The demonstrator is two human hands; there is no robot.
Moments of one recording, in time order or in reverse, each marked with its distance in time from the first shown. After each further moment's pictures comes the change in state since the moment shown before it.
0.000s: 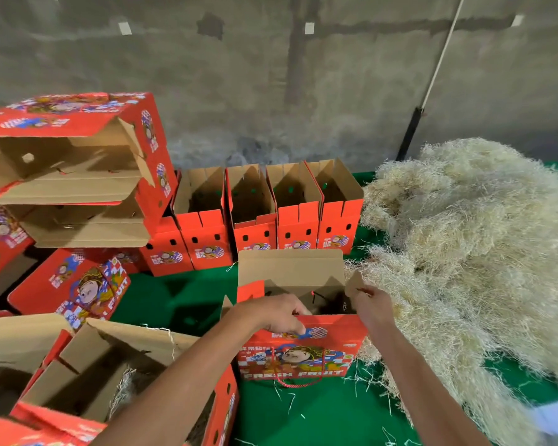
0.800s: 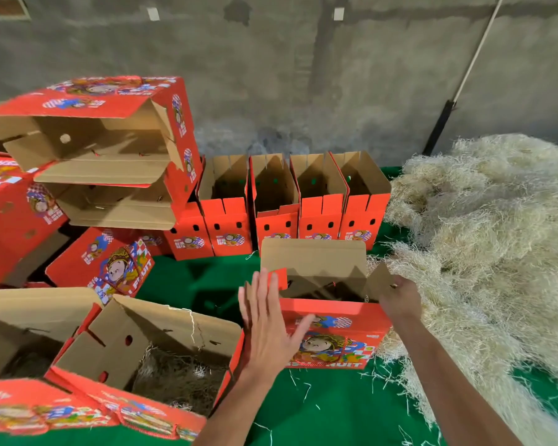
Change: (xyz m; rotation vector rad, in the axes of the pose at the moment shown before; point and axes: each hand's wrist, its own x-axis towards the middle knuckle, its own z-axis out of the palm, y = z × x) left_hand -0.013 -0.056 0.097 0.167 1.301 0.024; right_hand 0.007 -0.002 0.002 -0.244 0.113 -0.145
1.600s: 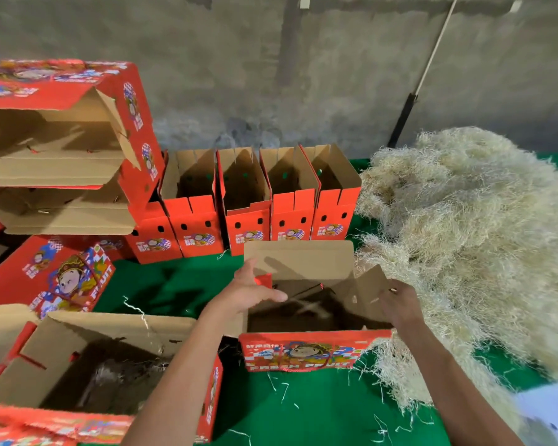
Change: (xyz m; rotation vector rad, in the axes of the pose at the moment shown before) left_hand 0.106 -0.015 -0.008 -0.521 -0.846 -0.659; right_hand 0.014 0.029 -0.041 0.008 -0.046 0.080
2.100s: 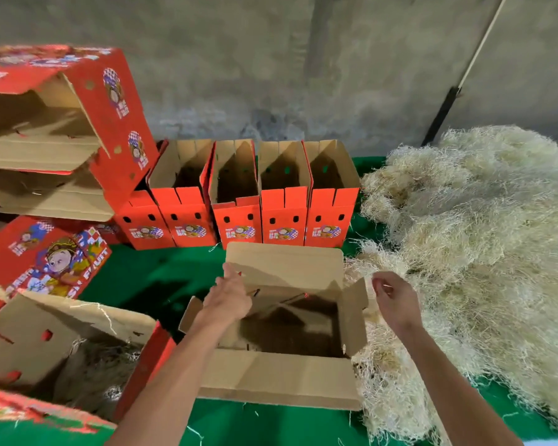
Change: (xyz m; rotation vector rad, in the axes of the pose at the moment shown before) left_hand 0.017 0.027 0.071 0.544 0.346 -0.283; right_hand 0.098 0.041 -0.029 -0.053 -0.069 -0.361
